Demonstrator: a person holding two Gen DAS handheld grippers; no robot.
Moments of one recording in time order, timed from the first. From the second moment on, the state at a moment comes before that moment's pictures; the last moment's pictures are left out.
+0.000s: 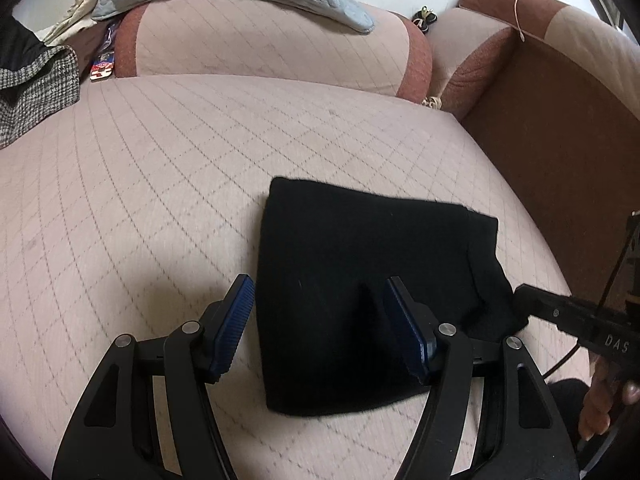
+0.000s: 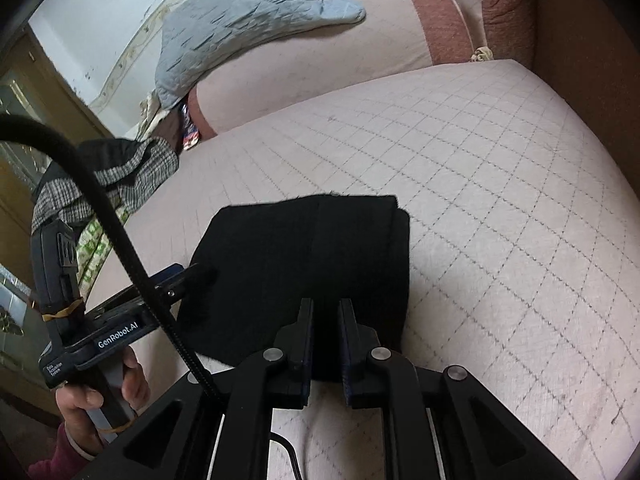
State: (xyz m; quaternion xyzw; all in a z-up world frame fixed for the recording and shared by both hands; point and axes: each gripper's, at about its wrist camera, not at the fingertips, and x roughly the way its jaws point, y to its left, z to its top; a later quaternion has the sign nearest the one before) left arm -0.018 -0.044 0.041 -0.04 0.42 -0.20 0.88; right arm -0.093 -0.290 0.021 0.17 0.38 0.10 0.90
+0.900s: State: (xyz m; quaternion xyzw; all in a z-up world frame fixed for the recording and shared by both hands) left arm -0.031 -0.056 0.026 0.01 0.40 -0.19 0.90; right arm -0.098 -0.277 0.012 0.08 0.40 0.06 0.91
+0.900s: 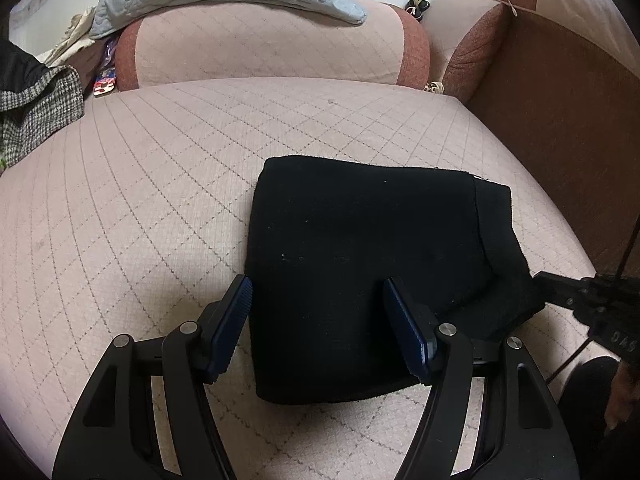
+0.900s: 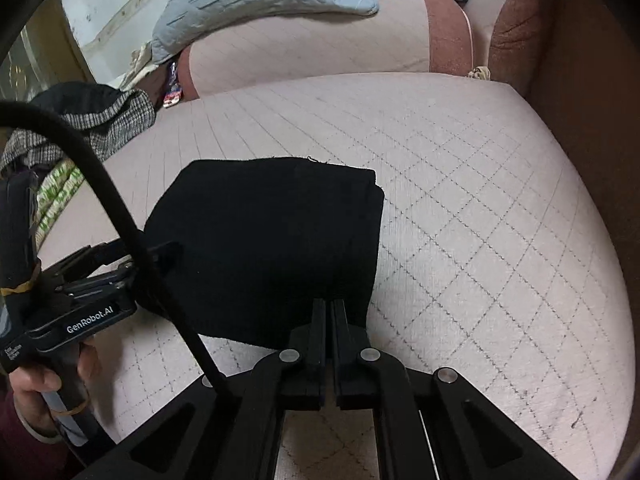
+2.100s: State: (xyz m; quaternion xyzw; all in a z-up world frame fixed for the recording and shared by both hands) left arm 0.009 -0.001 0.024 -0.12 0.43 -0.19 0.87; right arm -0.068 -0.309 -0.004 0.23 0.40 0.06 0.88
